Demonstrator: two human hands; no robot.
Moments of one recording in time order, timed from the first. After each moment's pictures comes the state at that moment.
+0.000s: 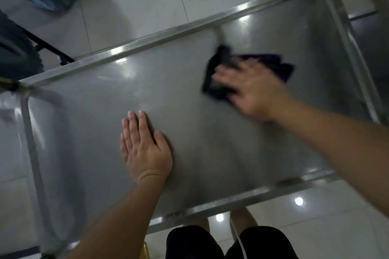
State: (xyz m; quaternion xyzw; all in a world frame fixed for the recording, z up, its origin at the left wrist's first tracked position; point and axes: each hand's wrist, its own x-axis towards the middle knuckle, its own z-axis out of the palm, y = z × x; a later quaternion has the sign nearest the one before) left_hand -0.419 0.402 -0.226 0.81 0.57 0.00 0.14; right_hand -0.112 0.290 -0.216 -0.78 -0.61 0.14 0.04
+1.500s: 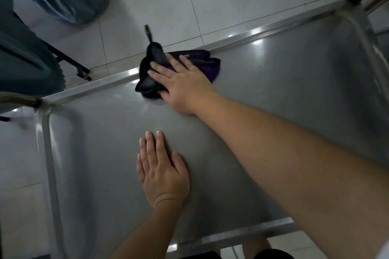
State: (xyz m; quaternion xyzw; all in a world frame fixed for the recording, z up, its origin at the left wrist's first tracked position) left_hand -0.419 0.402 -0.228 0.81 0.57 0.00 0.13; right_hand -0.199 0.493 -0.205 -0.76 -0.63 0.18 0.04
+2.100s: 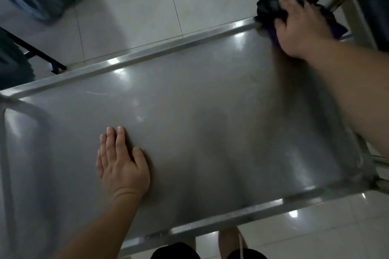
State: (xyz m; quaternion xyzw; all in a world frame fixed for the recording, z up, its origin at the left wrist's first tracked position) left_hand -0.410 0.404 -0.226 0.80 0.58 0.03 0.13; right_hand 0.093 0.309 -0.188 -0.93 -0.35 0.13 0.05
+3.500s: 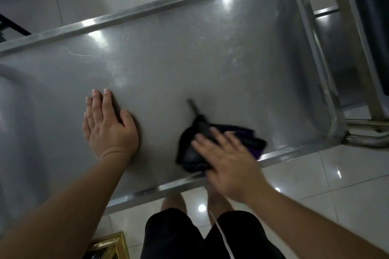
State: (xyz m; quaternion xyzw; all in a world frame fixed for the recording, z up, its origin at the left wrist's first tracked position) left_hand -0.420 0.403 -0.234 0.80 0.58 0.04 0.13; right_hand -0.269 0.130 -0.211 -0.78 -0.59 0.18 0.08
